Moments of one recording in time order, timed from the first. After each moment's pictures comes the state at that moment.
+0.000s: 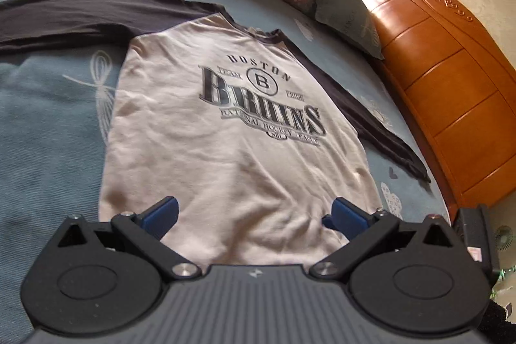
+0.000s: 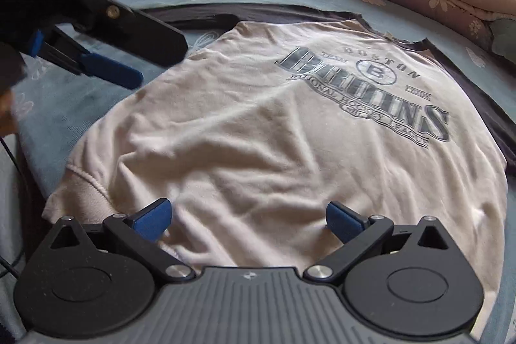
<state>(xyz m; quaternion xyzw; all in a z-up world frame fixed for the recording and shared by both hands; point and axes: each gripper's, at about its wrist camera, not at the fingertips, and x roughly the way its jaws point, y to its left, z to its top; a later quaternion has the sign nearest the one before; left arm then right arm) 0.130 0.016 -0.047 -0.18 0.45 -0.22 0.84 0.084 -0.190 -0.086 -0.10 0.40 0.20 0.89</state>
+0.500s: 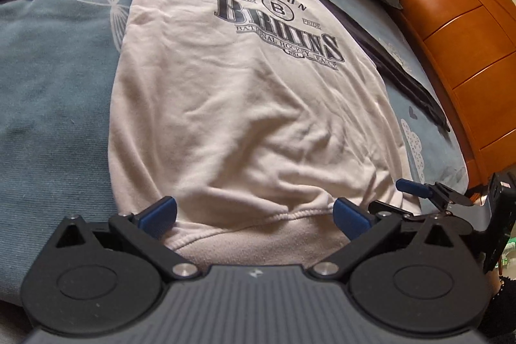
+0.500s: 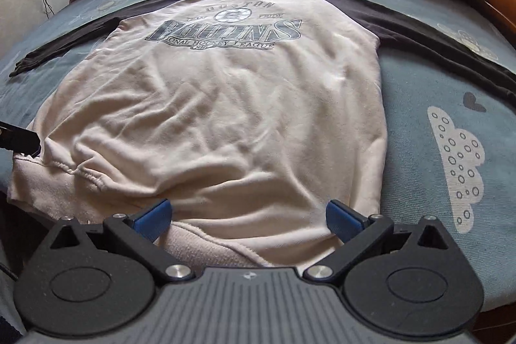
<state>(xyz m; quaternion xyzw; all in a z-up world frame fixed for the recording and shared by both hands) 0.089 0.009 -0.068 -0.15 0.52 -0.21 0.81 0.040 -0.295 -0.095 0.01 0.45 0.08 0.89</state>
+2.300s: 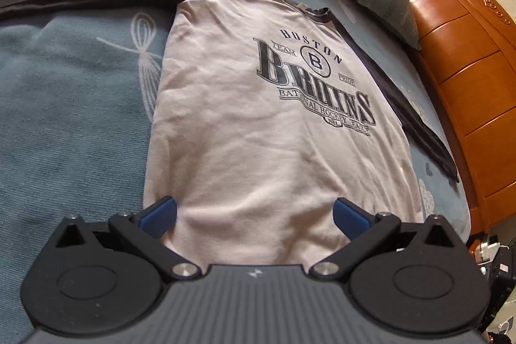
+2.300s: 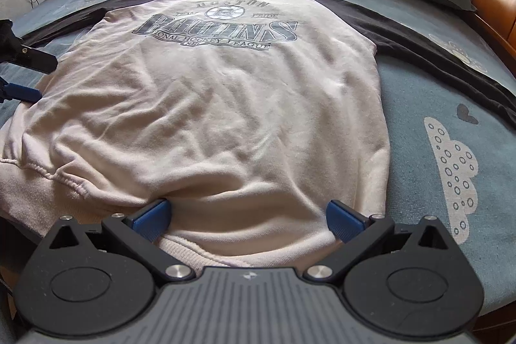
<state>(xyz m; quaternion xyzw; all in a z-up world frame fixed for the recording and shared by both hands) 0.157 0.045 -0.077 -0.20 0.50 -0.19 0.82 0.048 -0.277 -0.101 -0.03 0.44 0.05 0.89</state>
